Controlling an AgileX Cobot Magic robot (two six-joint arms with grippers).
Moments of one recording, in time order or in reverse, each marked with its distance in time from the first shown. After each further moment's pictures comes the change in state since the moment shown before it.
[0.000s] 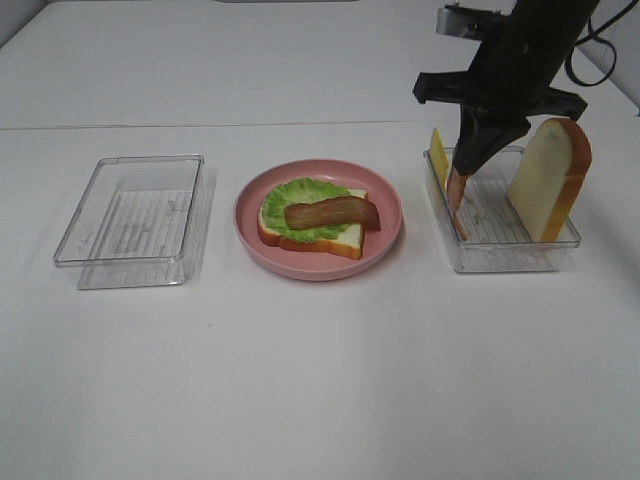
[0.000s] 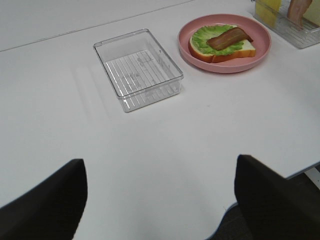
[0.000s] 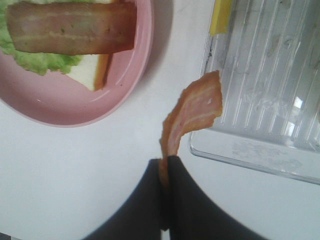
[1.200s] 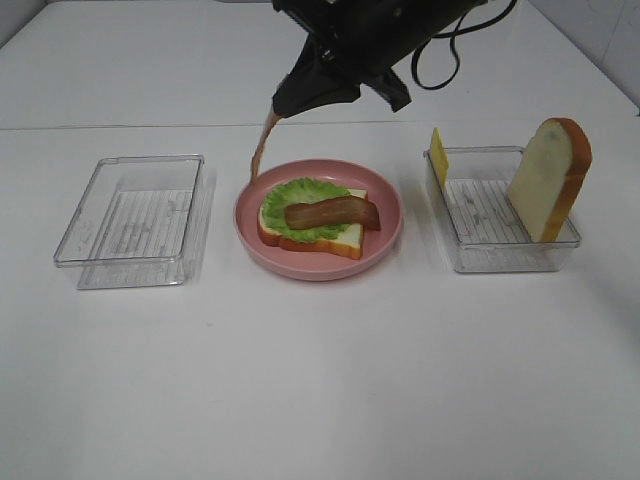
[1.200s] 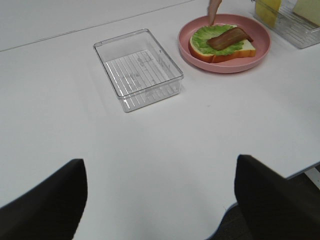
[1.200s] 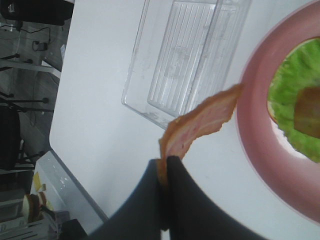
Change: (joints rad) left arm 0.000 0.000 0.000 0.000 0.000 0.000; right arm 0.154 0.042 0.000 0.675 -0.254 -0.290
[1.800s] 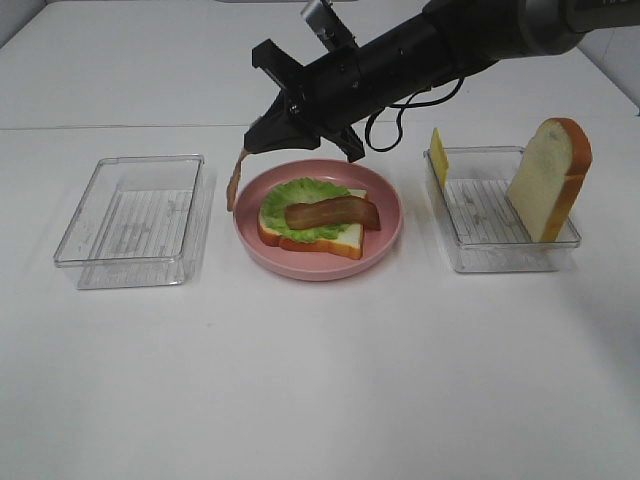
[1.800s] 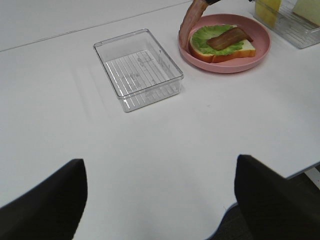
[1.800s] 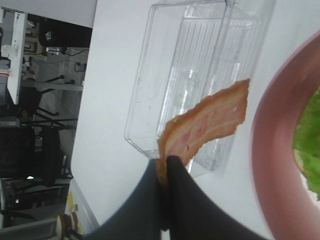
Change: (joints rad) left arm 0.000 0.000 0.000 0.000 0.000 0.000; right arm 0.007 0.178 0.000 0.241 -0.102 -0.188
